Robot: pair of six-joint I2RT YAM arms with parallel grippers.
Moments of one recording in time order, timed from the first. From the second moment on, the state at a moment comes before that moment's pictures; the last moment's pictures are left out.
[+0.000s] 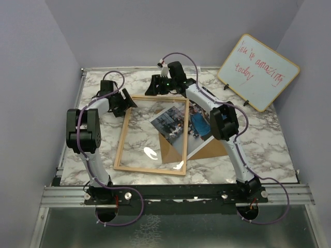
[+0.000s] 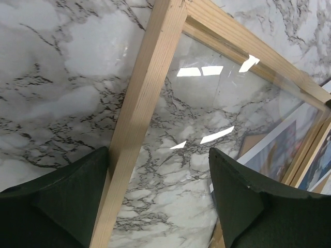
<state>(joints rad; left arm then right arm) 0.02 1.91 1.24 -0.26 0.36 -0.54 0.56 2.51 2.20 -0.24 -0.57 0.44</state>
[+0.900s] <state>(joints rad) -0.06 1.96 1.26 -0.23 0.44 -0.55 0.50 2.60 2.32 -0.43 -0.62 0.12</state>
